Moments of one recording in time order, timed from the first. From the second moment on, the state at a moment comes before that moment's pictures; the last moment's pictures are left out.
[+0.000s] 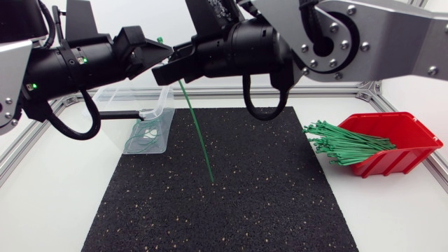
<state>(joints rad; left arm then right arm) -0.35 1.24 0.96 0.12 0.43 -0.53 0.81 1.59 1.40 -0.16 -0.07 0.02</state>
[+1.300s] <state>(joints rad) -0.35 1.24 0.95 0.12 0.44 -0.51 0.81 1.59 1.37 -0.15 -0.10 0.02</state>
